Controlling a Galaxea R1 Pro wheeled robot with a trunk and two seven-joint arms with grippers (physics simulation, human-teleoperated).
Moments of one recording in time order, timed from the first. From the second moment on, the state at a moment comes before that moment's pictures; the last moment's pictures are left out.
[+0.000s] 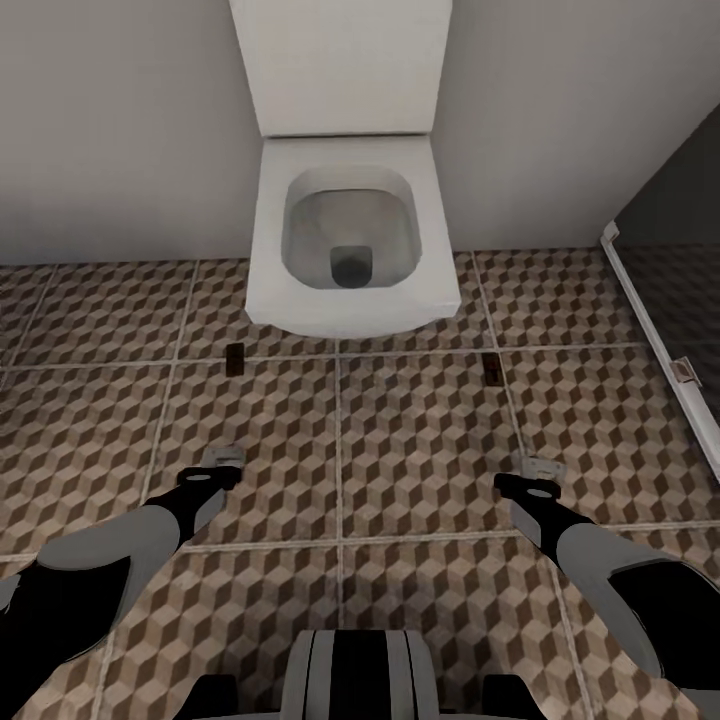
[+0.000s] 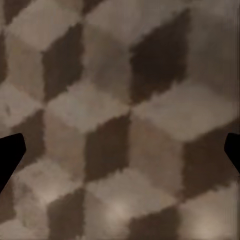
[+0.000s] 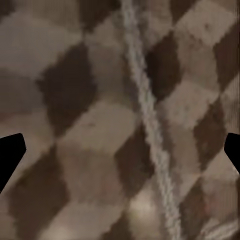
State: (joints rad) left arm -1.10 0.07 -1.77 0.01 1.73 0.01 0.24; right arm -1.04 -0.12 0.28 -0.05 -0.36 -0.07 -0.27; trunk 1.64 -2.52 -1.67
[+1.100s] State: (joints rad) left arm -1.10 0.07 -1.77 0.01 1.73 0.01 0.24; right arm -1.04 -0.12 0.28 -0.05 -0.36 -0.07 -0.27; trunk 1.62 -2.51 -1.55
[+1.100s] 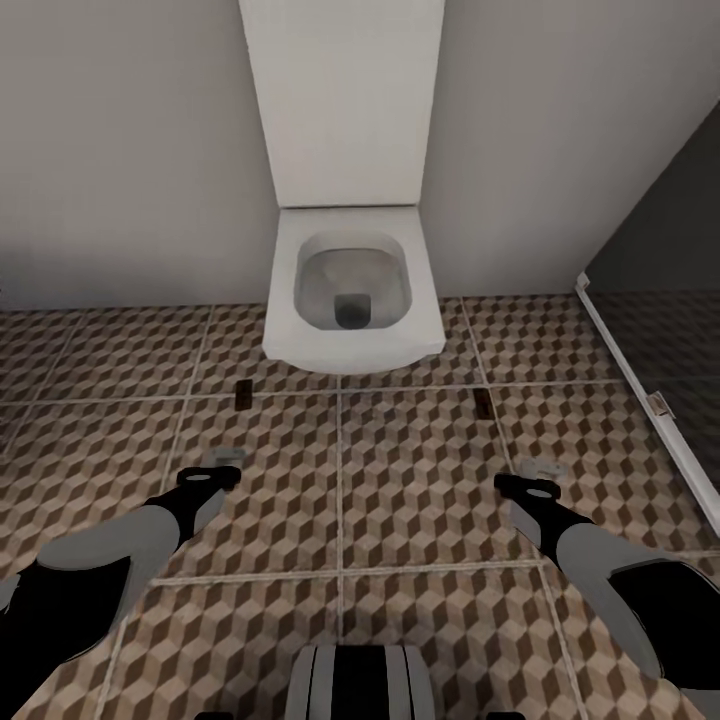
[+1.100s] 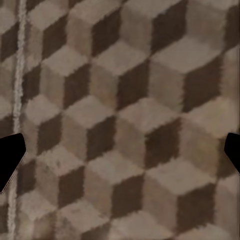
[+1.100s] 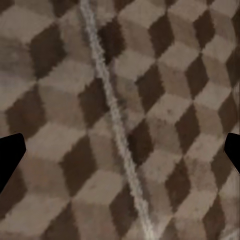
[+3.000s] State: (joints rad) left arm -0.99 0.05 -1.78 -0.03 1.73 0.01 0.24; right arm -1.01 -0.11 0.28 -0.04 -0.36 -0.11 -0.27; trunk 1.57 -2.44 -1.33
